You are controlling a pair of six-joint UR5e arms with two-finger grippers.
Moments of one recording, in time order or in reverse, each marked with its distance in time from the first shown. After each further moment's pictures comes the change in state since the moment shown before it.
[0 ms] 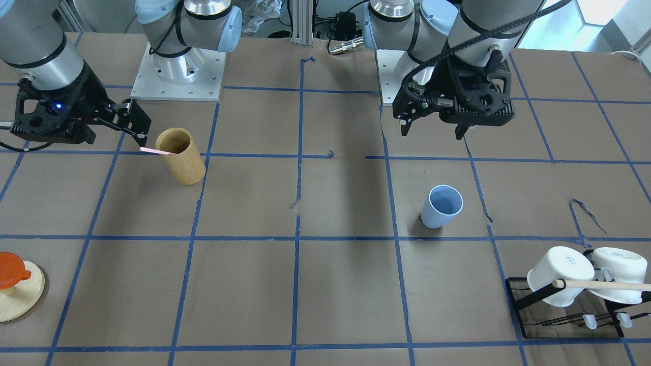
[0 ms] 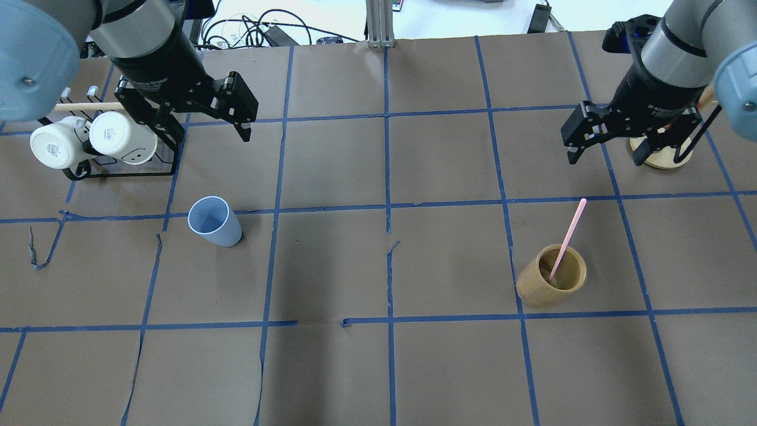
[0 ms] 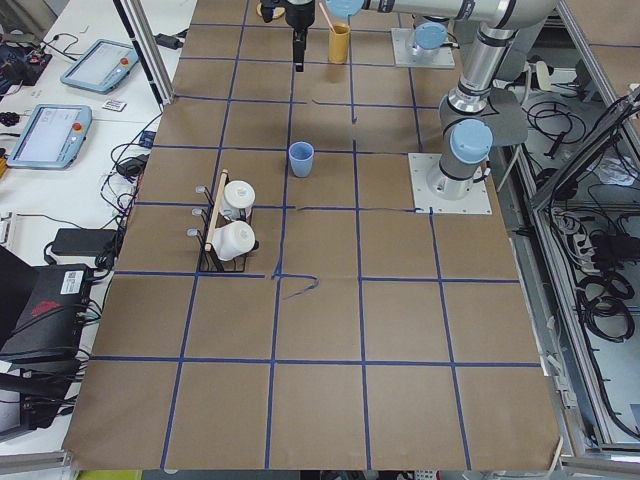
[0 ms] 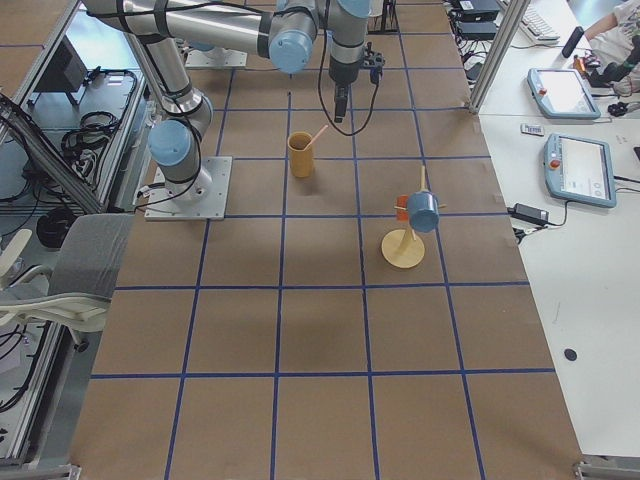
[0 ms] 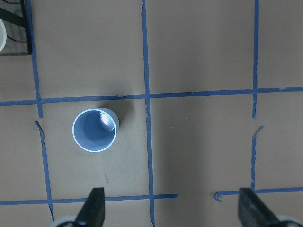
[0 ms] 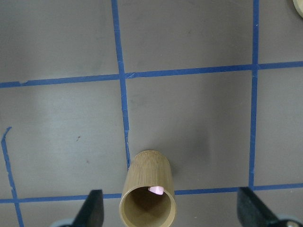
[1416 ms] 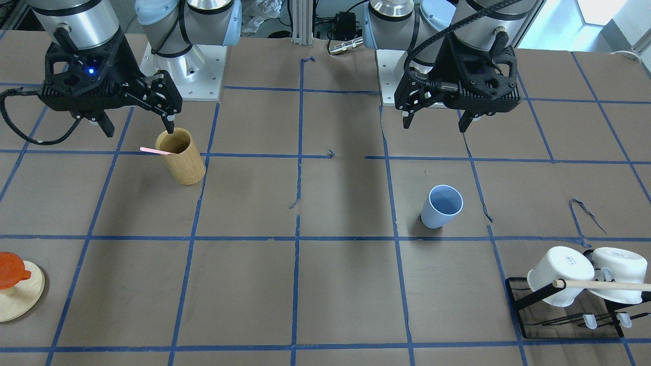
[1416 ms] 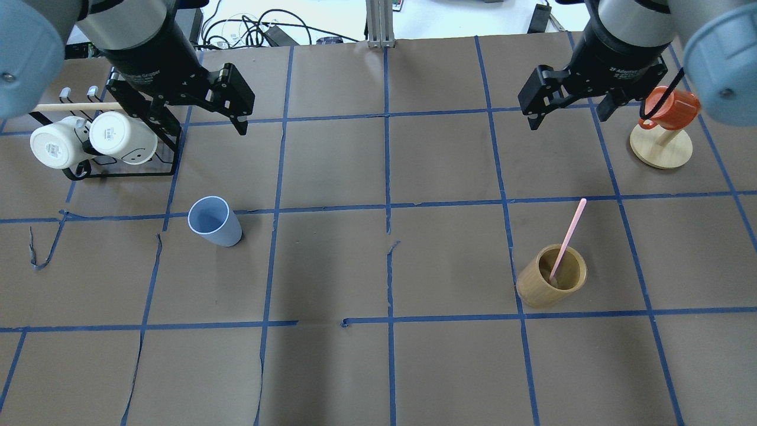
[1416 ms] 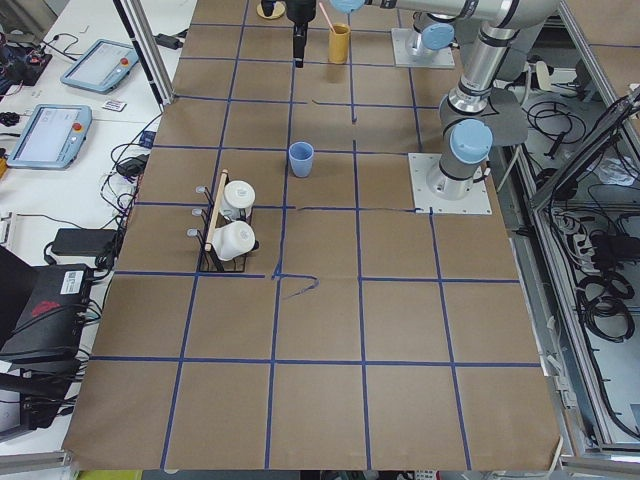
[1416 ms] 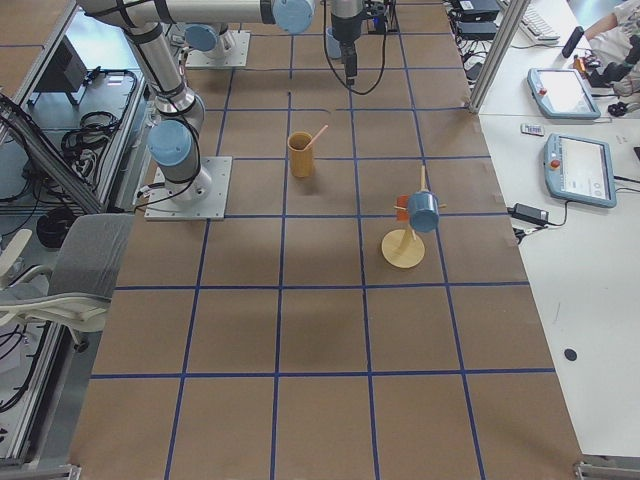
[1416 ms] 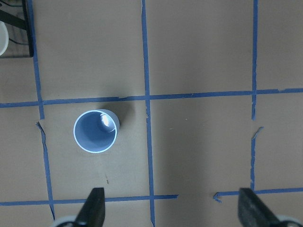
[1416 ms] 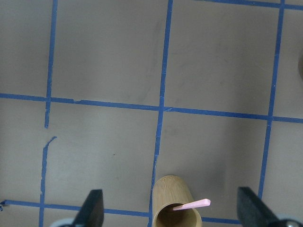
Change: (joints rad) left arm -0.003 0.028 0.032 -0.008 0.000 0.001; right arm 0.155 -0.020 -0.122 -0.030 -0.003 -0.012
